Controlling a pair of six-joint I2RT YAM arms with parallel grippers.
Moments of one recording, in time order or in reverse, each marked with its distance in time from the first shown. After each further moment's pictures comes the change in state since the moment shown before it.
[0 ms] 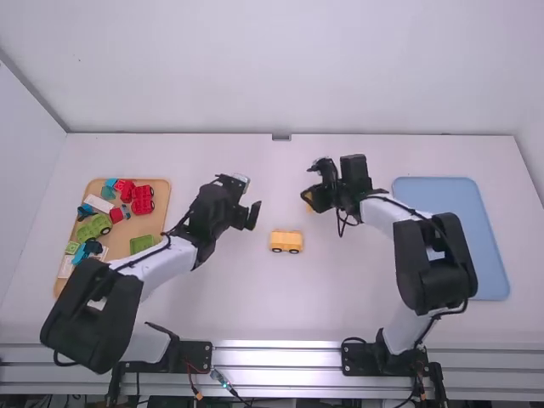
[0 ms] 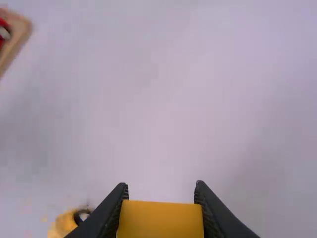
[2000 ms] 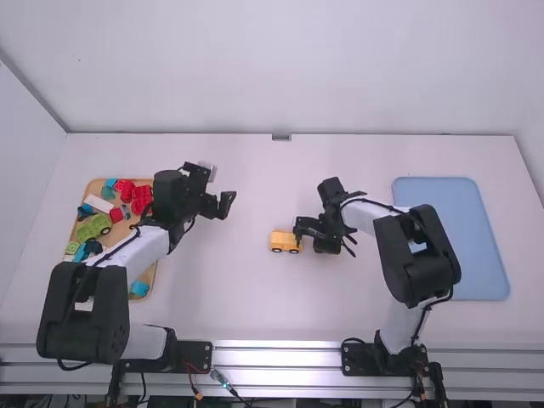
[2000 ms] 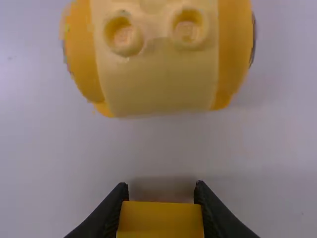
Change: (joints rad) left arm 0.309 0.000 0.056 -0.091 0.371 0.075; right arm 0.118 0.074 0.014 -0.566 0.286 -1.054
